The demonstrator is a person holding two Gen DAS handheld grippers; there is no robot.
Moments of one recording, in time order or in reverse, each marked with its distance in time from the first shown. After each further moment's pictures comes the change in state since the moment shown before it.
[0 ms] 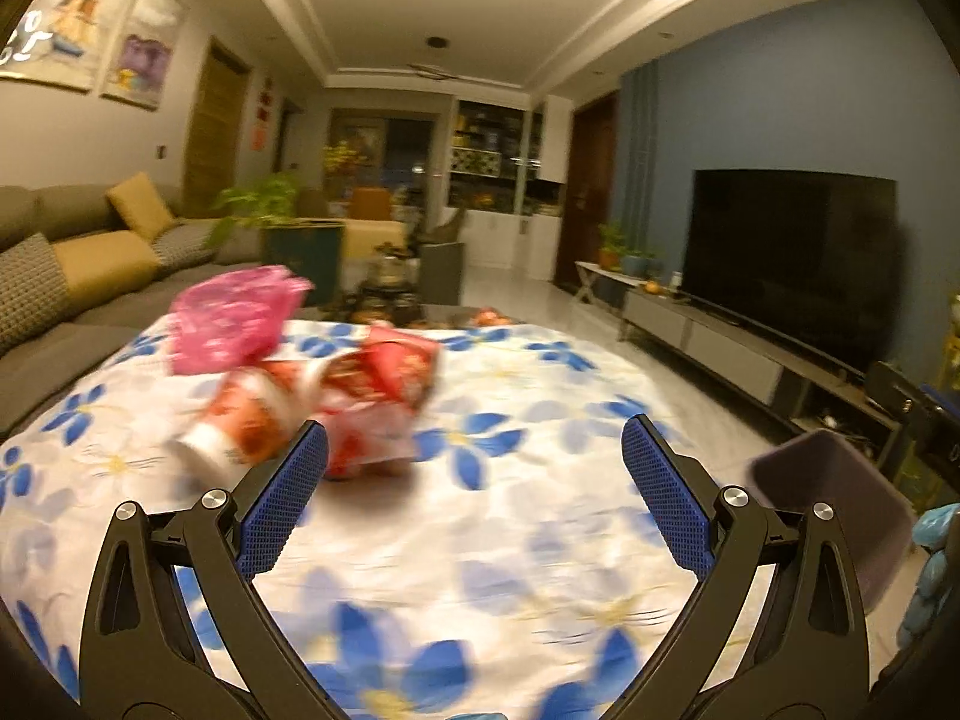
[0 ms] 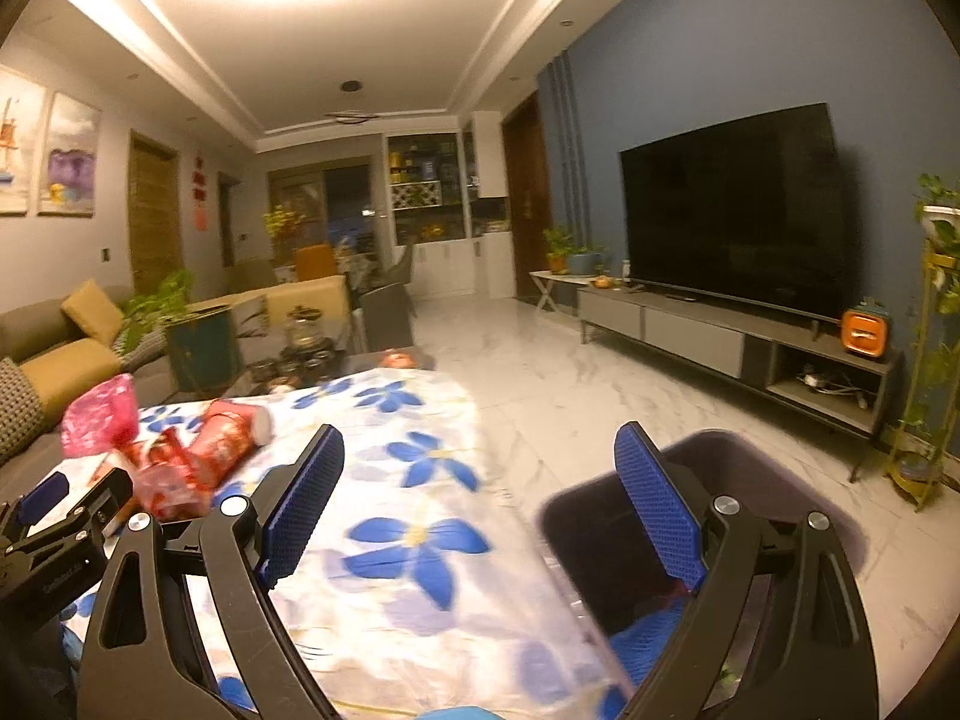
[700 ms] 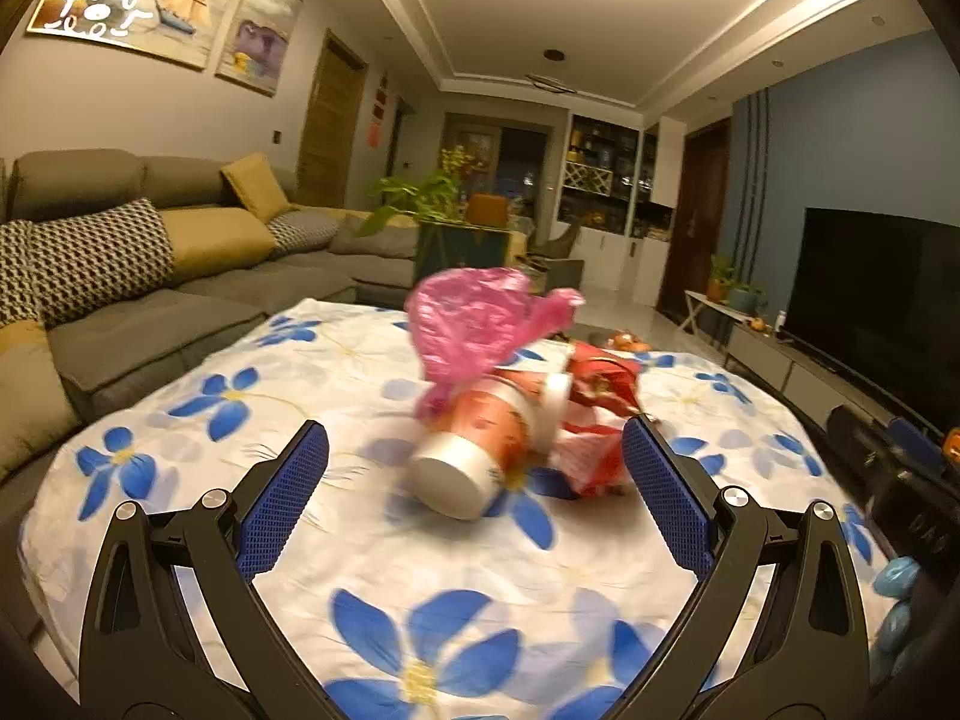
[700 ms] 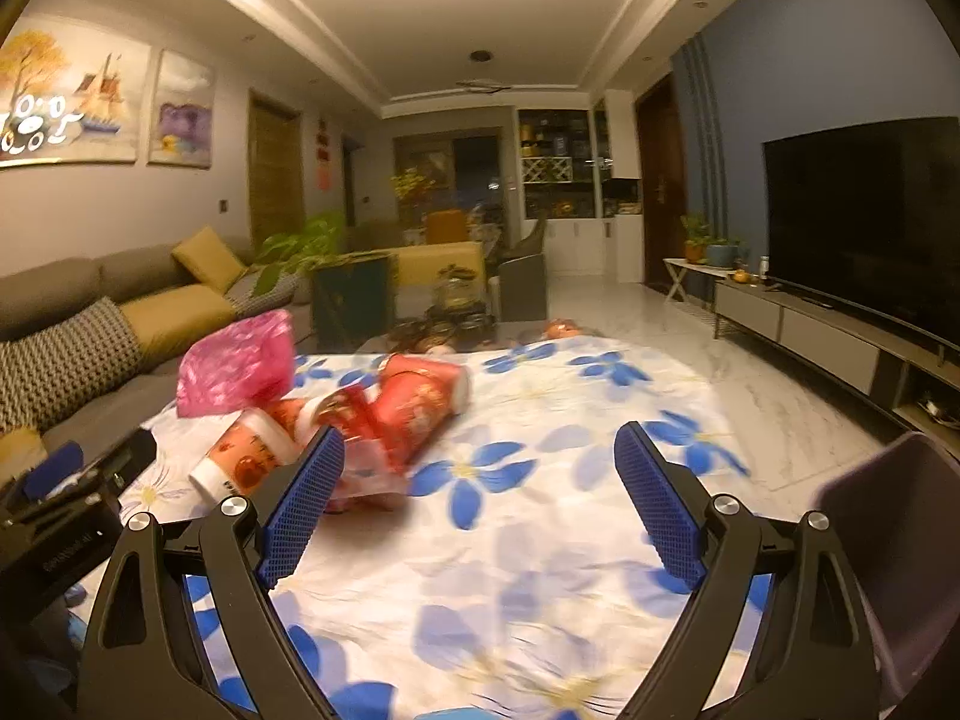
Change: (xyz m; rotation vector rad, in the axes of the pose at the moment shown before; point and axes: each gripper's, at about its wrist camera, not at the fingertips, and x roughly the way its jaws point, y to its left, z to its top) left arm -0.017 0.117 0.007 -0.107 -0.034 0.242; right arm 0.048 0.146 -0.026 -0.108 0.061 0.293
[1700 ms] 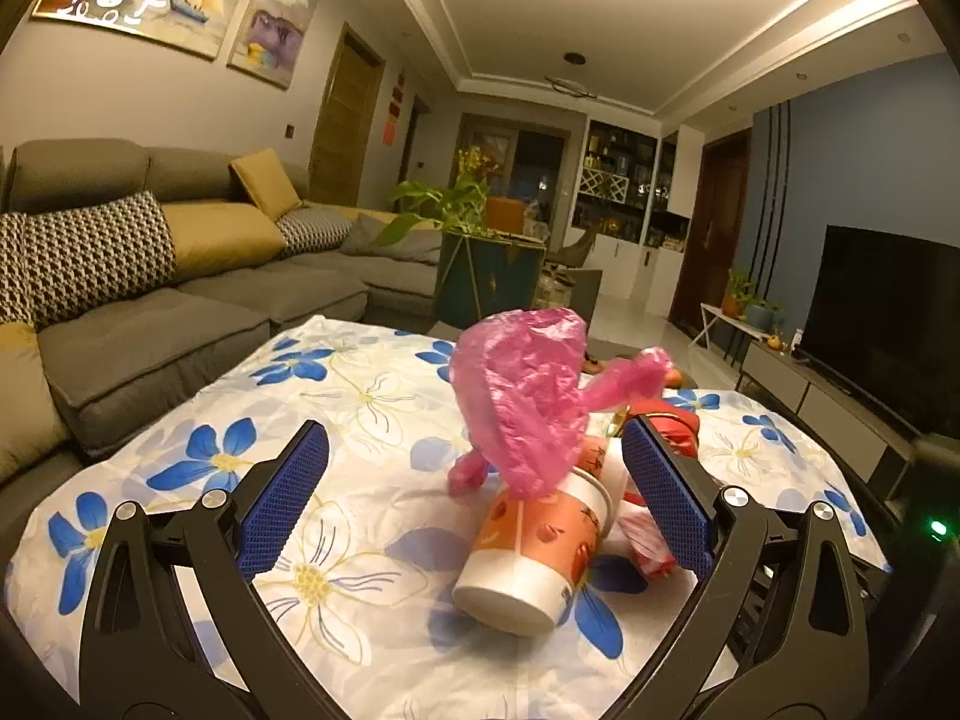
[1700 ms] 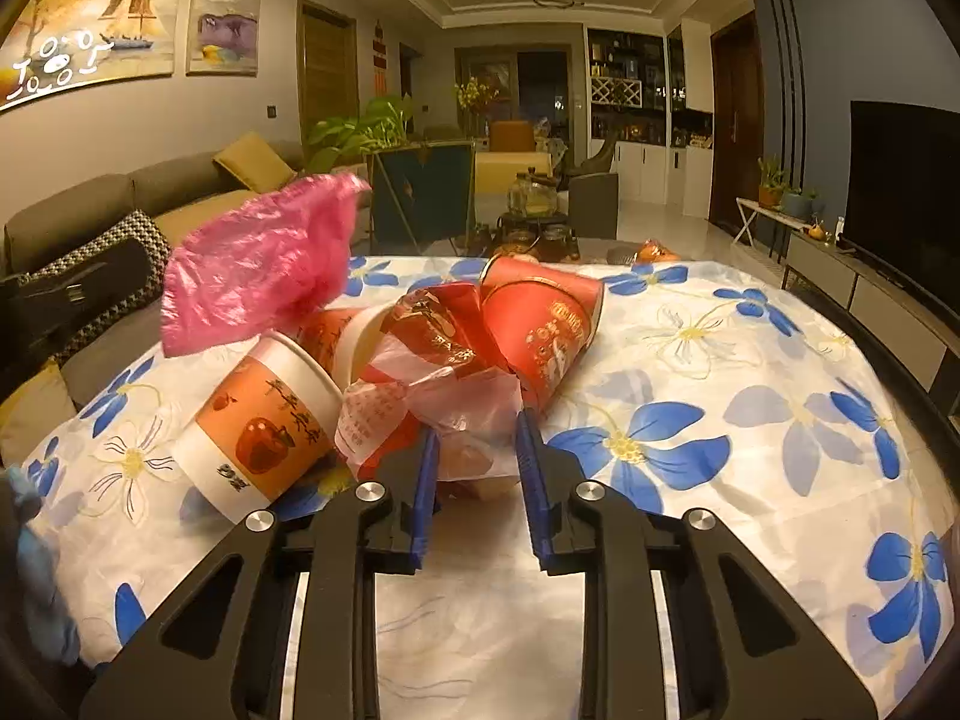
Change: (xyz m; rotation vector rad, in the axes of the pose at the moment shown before) left arm 0.066 0.028 0.038 -0.042 0.006 0.004; right arm 0.102 0.055 -0.010 -0.072 0.215 0.122
